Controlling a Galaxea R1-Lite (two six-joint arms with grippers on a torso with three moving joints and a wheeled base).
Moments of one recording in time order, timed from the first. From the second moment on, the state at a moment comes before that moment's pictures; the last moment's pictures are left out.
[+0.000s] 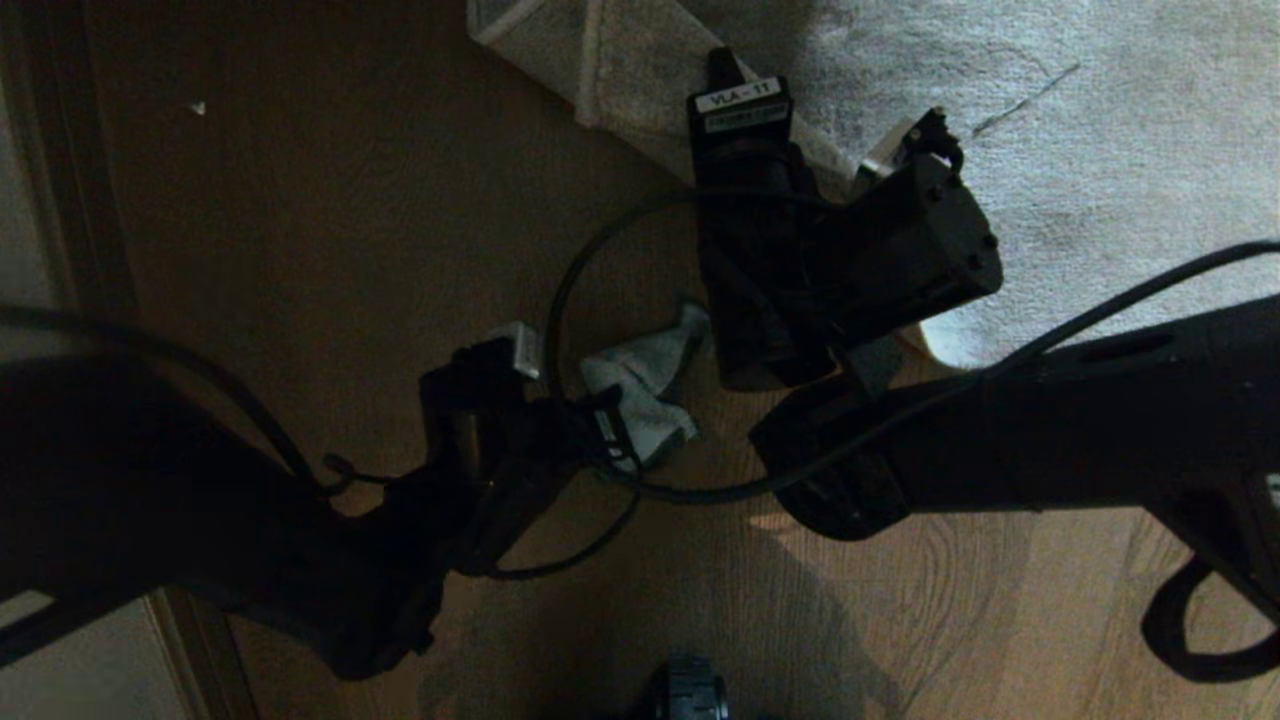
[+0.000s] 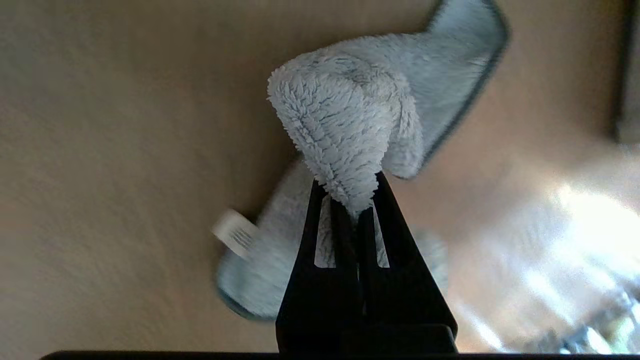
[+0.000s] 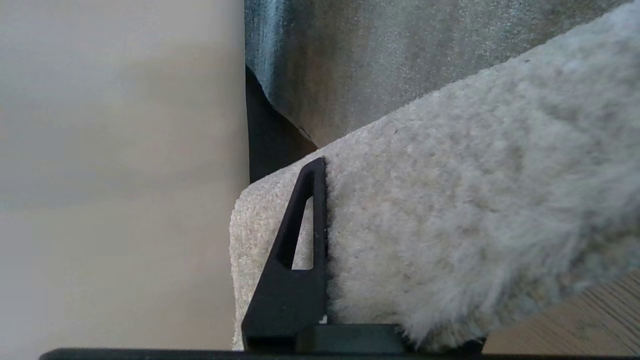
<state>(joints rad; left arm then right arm) -0.63 1.99 -0.73 -1.16 0.19 -0.47 0.86 2.14 -1.52 -1.52 -0.56 0.79</state>
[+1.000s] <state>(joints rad) -0.52 1.86 -0.74 -1.16 0.20 -0.47 0.86 2.16 -1.52 -1.52 -0.56 0.79</state>
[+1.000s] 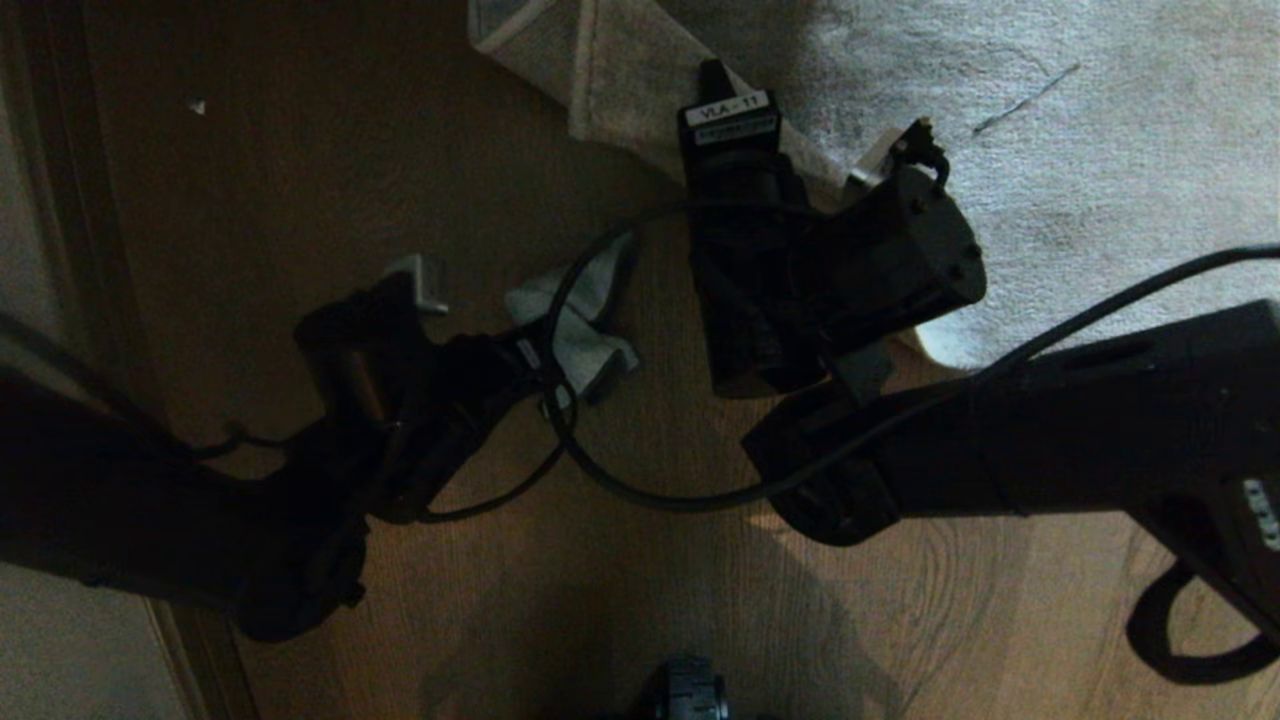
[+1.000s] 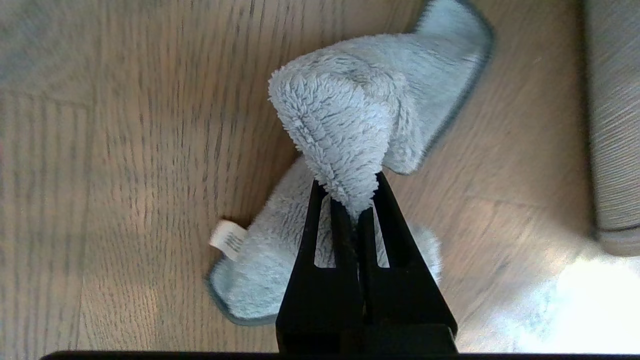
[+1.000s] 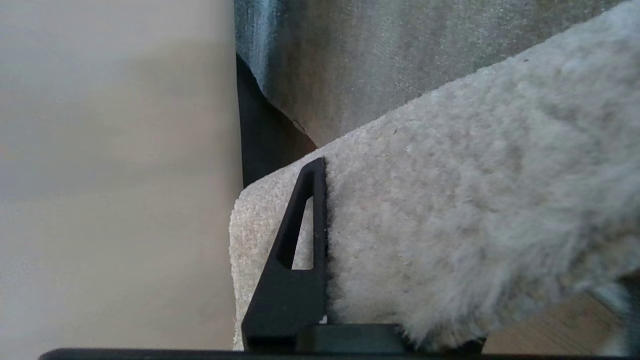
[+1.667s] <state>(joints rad) -0.66 1.72 -0.49 -1.16 0.20 -0.47 0.86 2.17 -1.52 -1.52 -0.56 0.79</state>
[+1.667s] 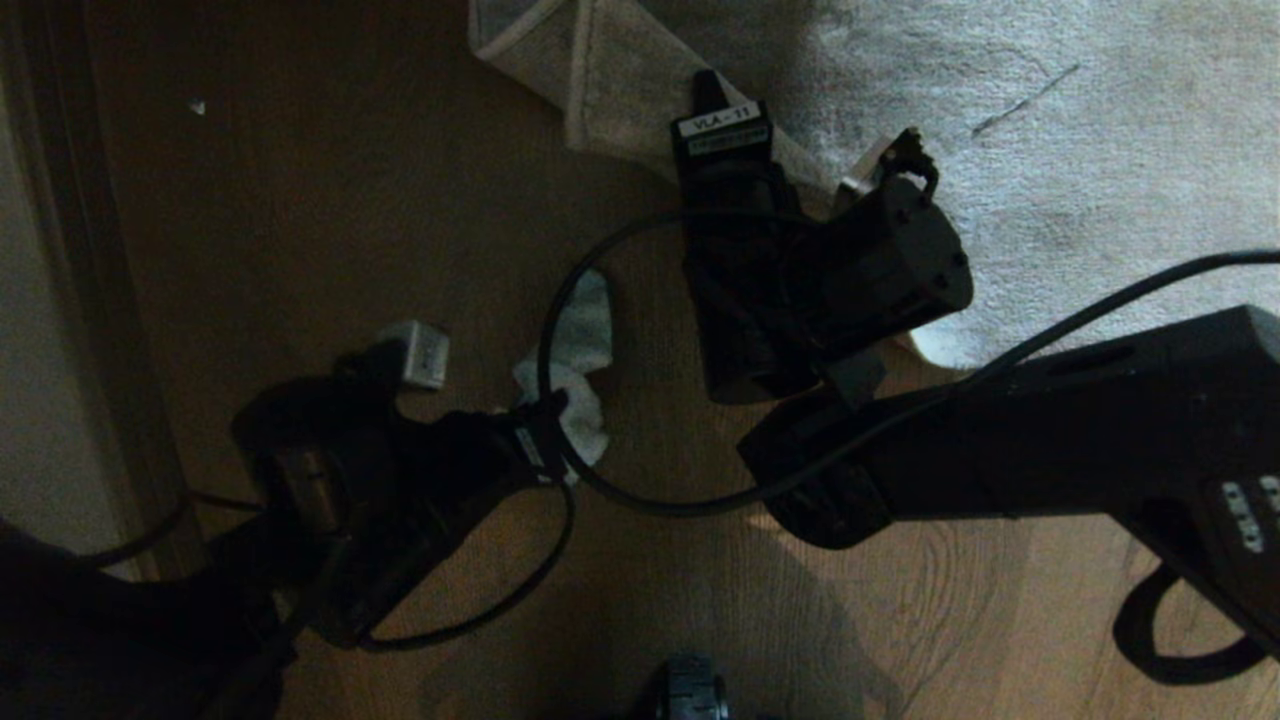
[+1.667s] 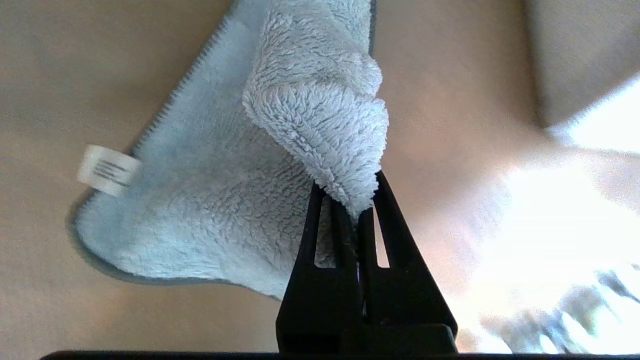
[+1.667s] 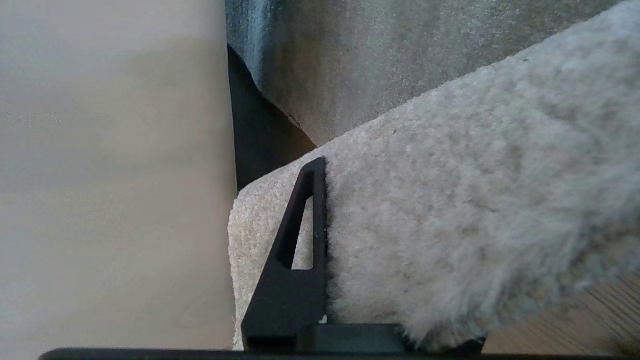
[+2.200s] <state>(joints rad) -0.87 1.80 -0.49 -1.16 0.19 -0.48 0.86 2.17 -1.52 -1.52 -0.56 0.79</state>
